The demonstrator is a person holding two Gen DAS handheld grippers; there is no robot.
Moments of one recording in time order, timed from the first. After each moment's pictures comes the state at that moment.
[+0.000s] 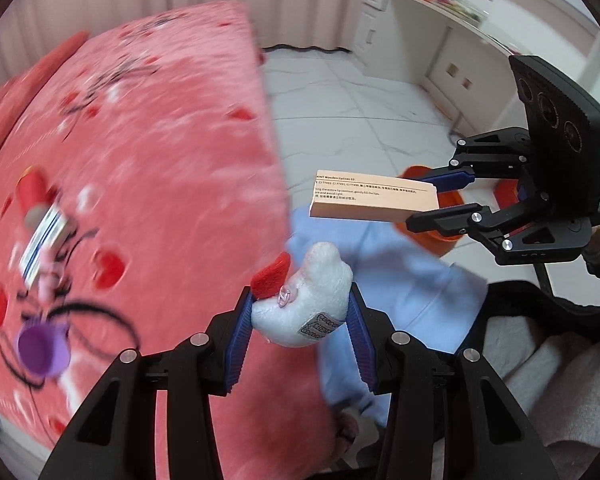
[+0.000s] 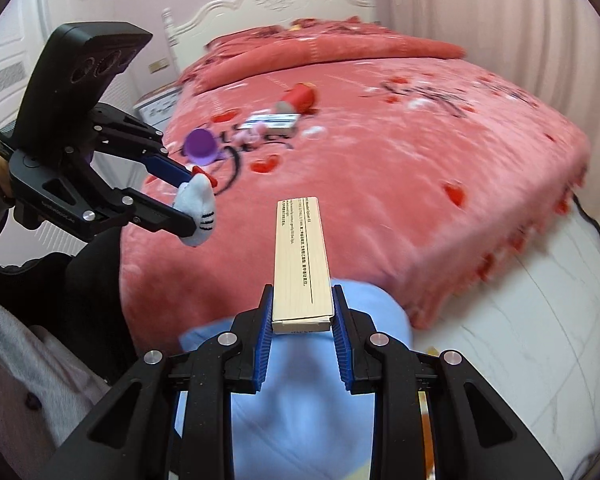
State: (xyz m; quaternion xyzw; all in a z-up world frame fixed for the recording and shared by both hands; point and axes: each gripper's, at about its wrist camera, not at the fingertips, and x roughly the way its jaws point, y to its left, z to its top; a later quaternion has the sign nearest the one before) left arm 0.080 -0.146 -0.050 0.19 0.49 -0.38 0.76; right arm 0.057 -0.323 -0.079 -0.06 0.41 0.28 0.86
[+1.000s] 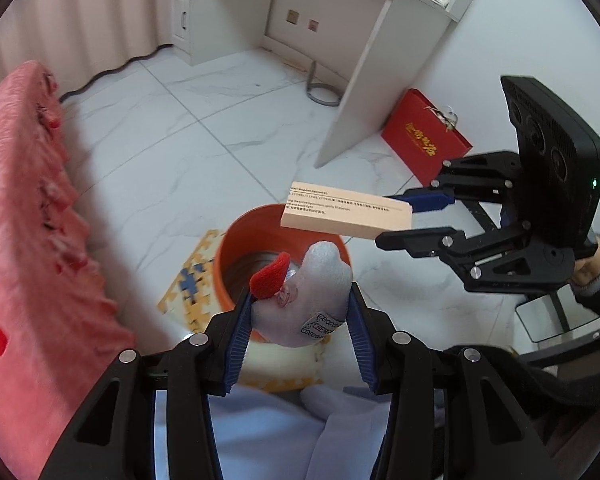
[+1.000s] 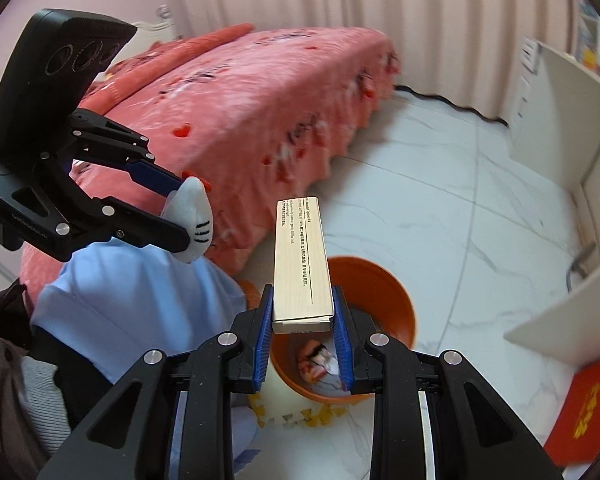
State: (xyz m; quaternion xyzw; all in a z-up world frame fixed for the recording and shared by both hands) left arm 0.061 -0.442 -0.106 0.28 0.47 -0.59 0.60; right arm -0.062 -0.604 -0.131 0.09 0.45 0.00 0.89
